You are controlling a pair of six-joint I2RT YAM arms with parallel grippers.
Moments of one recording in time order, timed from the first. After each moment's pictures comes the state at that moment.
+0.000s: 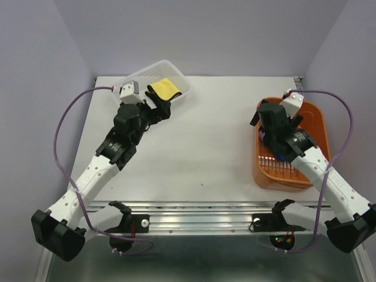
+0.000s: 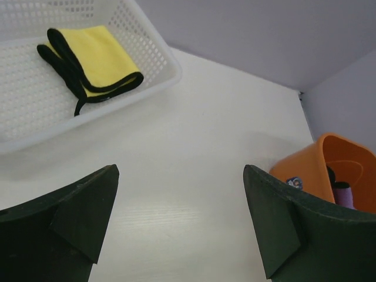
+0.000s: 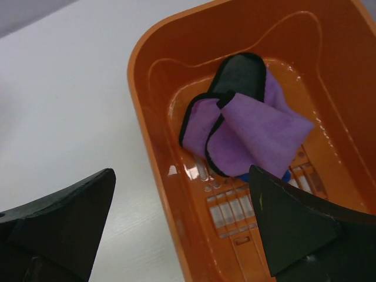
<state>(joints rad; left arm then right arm) -0.50 1.05 1.01 -0.11 -0.25 -0.56 0.55 1.08 1.14 -0.70 0.84 0.67</state>
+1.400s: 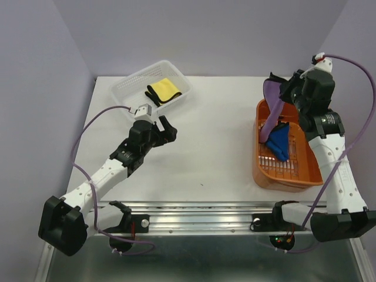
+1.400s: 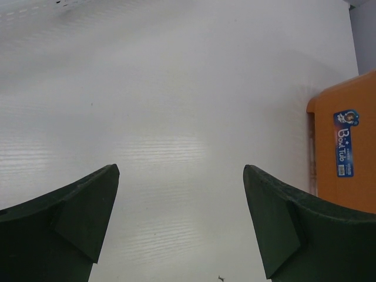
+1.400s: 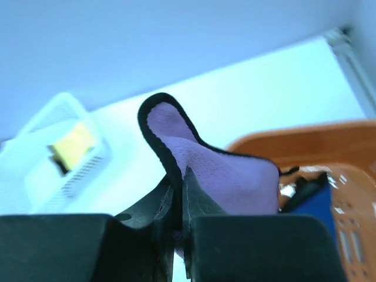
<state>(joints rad) -0.51 1.07 0.70 -0.04 -0.13 -0.64 0.09 1.17 1.39 -0.49 0.21 0.39</state>
